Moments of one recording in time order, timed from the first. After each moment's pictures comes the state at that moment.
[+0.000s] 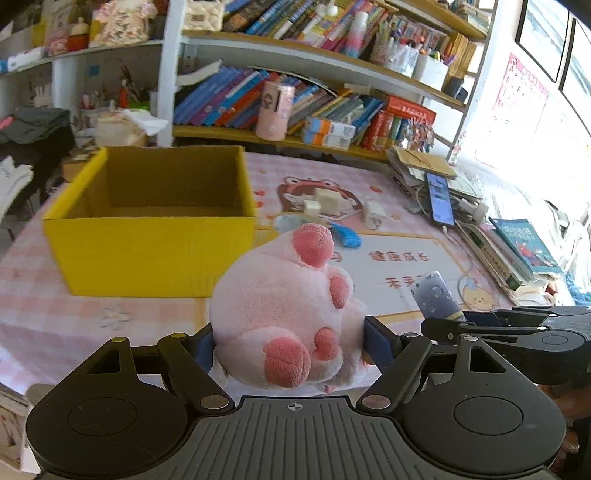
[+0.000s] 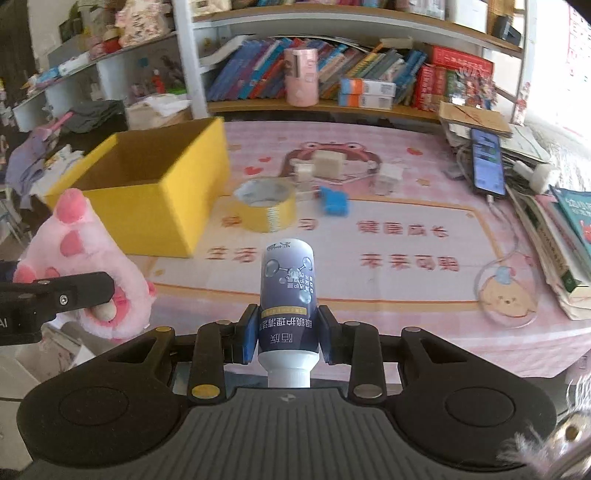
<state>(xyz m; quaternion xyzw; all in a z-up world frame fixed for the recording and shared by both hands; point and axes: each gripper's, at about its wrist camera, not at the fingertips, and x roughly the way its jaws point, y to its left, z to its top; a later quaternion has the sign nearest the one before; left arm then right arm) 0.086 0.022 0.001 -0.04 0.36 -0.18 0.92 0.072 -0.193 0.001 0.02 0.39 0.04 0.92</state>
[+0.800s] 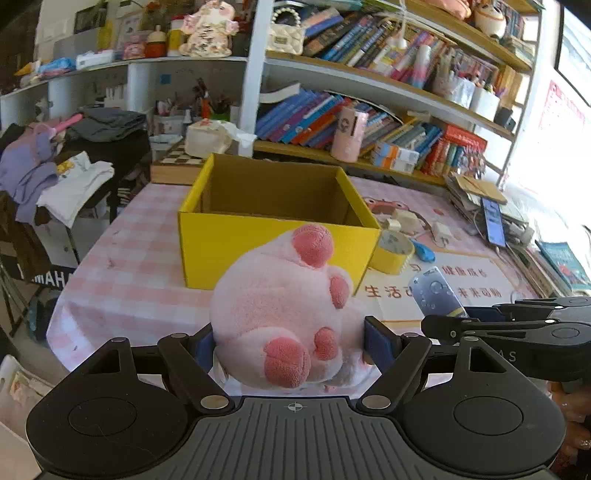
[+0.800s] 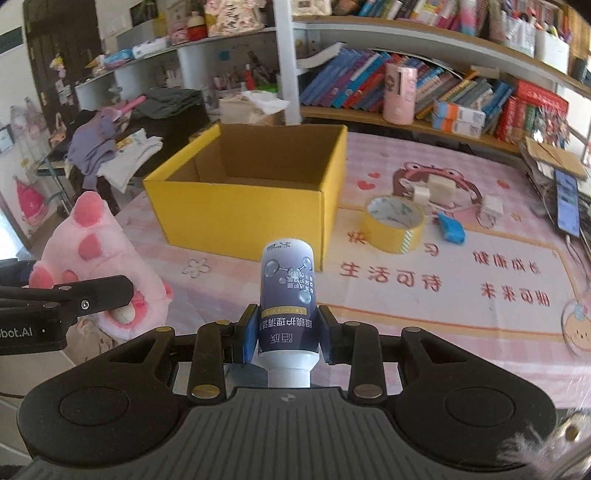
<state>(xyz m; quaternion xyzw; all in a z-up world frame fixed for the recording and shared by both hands) 0.062 0.125 0.007 -0.05 0.33 -0.10 0.94 0.074 -0.079 0.014 -0.01 0.37 0.13 0.92</state>
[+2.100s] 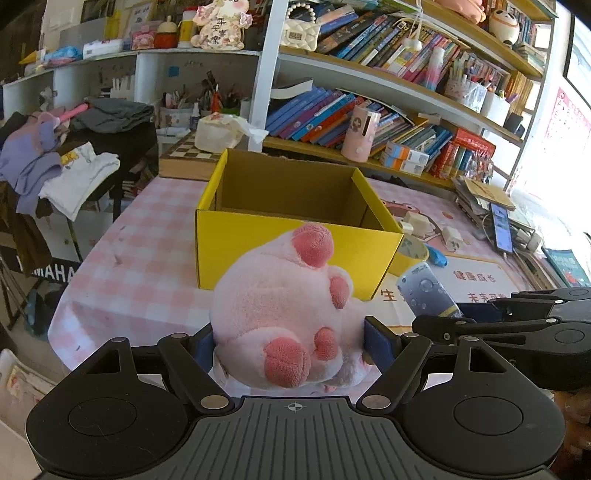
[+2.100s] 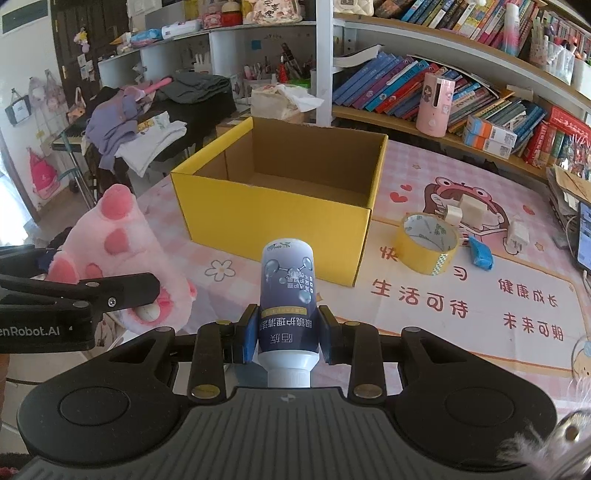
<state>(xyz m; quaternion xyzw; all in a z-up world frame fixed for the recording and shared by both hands) 0.079 0.143 0.002 -0.06 0.34 -0.10 0.93 0.093 -0.048 0.014 -0.05 0.38 0.16 0.91</state>
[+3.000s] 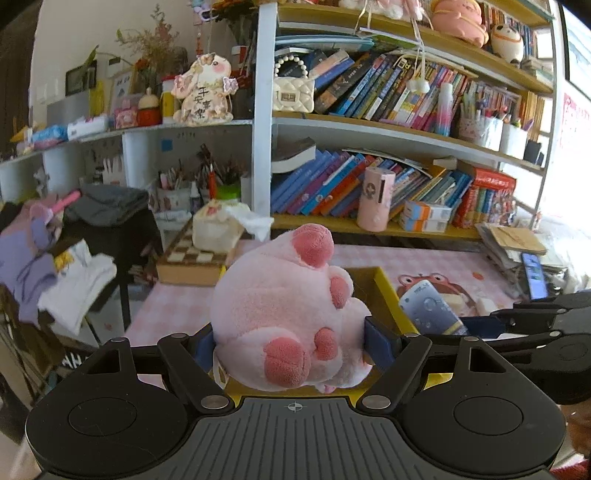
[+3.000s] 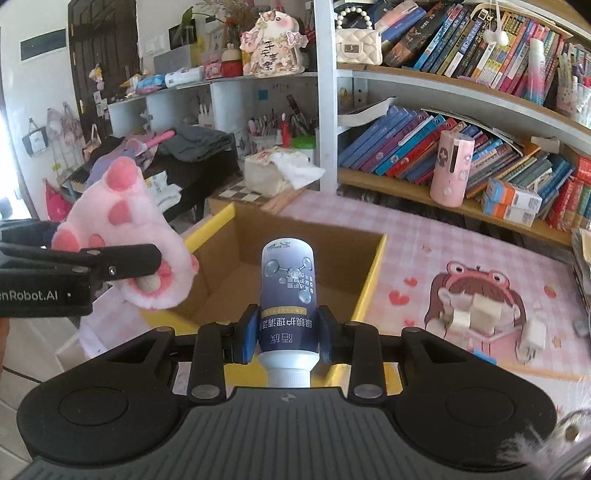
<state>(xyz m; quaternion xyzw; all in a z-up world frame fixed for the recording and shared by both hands) 0.203 0.115 0.062 0.01 0.27 -0.07 0.96 0.229 -0.072 0.058 -0.04 0.31 0.20 0.93</state>
